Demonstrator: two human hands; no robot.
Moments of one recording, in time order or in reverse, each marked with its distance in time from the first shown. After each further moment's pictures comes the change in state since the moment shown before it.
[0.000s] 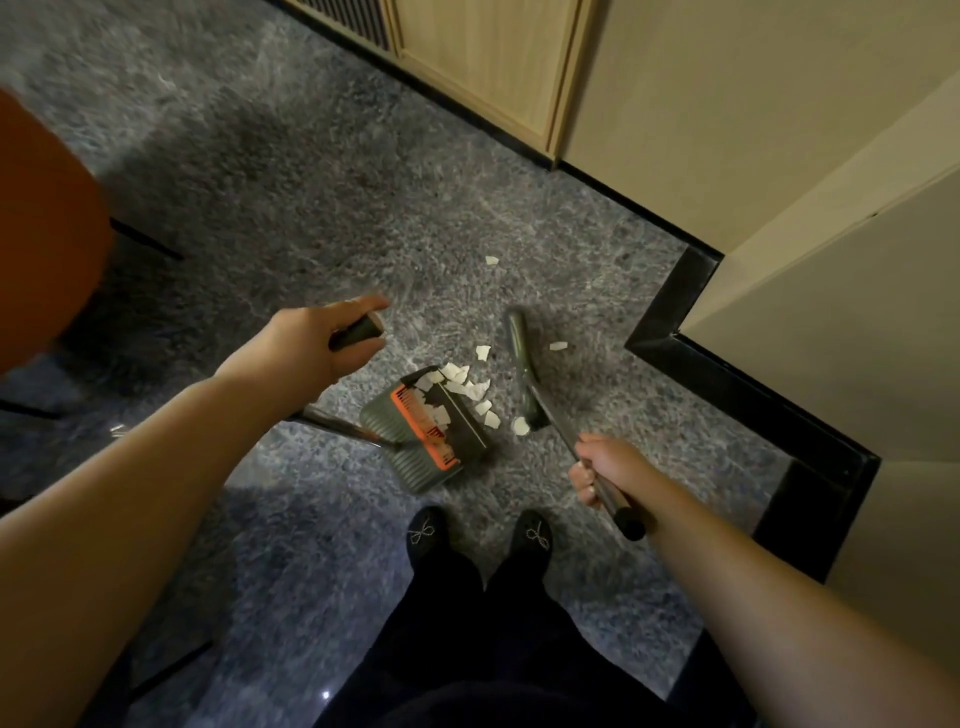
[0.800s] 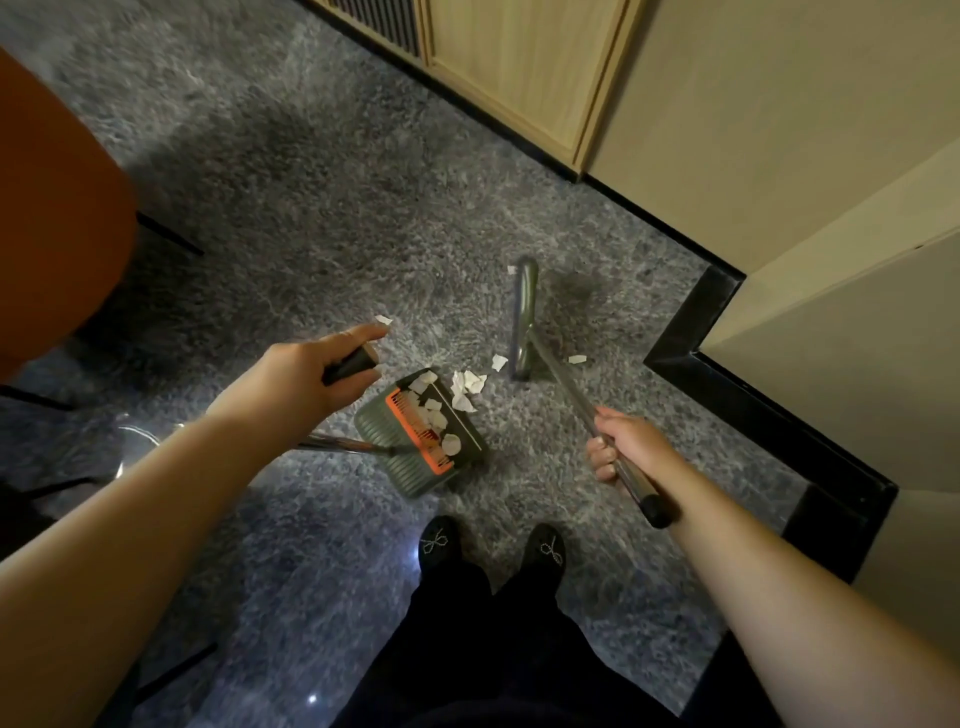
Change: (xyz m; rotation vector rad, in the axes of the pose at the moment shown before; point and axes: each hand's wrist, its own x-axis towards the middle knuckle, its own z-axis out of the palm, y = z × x) left_hand -0.024 -0.052 -0.021 -0.057 0.023 0.007; right_hand 0.006 -0.033 0.038 0.072 -0.029 -0.138
